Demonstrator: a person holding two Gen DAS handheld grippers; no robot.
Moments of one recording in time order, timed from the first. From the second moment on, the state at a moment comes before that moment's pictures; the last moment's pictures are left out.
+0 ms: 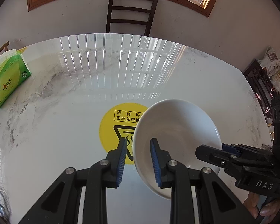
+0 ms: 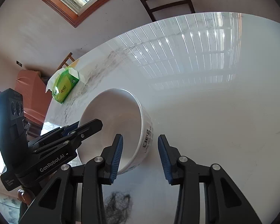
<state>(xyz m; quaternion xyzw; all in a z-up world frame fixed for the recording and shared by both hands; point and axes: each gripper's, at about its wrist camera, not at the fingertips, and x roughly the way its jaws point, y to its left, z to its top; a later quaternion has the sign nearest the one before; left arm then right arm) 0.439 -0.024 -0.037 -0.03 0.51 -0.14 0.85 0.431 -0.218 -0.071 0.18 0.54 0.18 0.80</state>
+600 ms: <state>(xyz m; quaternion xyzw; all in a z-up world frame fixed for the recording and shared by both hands) 0.421 -0.025 -0.026 -0.04 0.53 -0.11 0.84 0.418 -0.221 -0.066 0.22 0.56 0.19 0.77</state>
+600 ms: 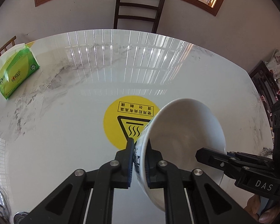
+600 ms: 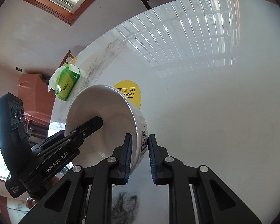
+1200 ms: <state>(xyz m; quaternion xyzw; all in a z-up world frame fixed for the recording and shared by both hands) 0.331 -0.029 0.031 -0.04 0.52 -0.11 0.85 0.340 -0.225 -0.007 0.22 0.55 0.22 0.77</state>
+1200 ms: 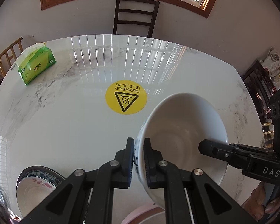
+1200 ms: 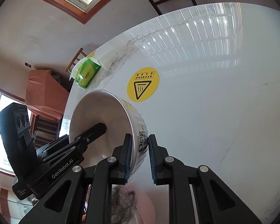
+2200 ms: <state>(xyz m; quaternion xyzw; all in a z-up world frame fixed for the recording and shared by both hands) 0.203 -0.018 0.064 -0.05 0.51 -0.12 0.85 0.222 -0.217 0.021 0.20 0.55 0.24 0.78</state>
